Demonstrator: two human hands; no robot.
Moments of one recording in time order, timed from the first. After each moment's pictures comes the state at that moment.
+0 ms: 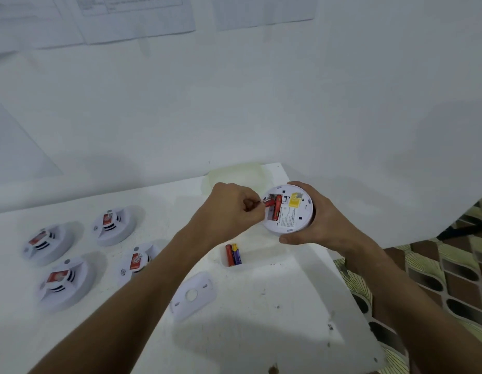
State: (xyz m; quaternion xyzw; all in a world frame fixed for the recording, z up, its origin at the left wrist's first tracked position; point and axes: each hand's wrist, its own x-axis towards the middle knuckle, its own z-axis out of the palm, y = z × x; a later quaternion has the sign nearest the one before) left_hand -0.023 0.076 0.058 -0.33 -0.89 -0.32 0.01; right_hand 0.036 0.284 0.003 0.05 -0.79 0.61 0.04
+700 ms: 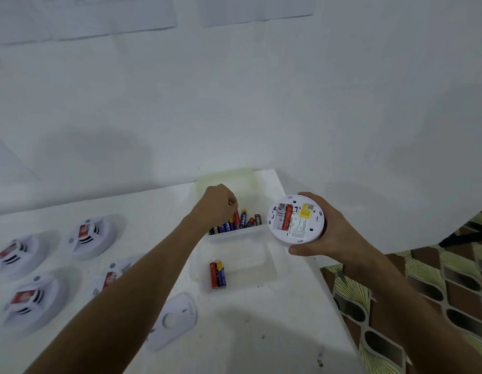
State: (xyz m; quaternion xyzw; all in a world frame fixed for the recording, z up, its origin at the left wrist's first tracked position) left_hand -0.141 0.114 -0.014 -0.22 -0.95 -0.22 -0.08; right_hand 0.015 0.337 -0.020 0.02 -0.81 0.59 0.04
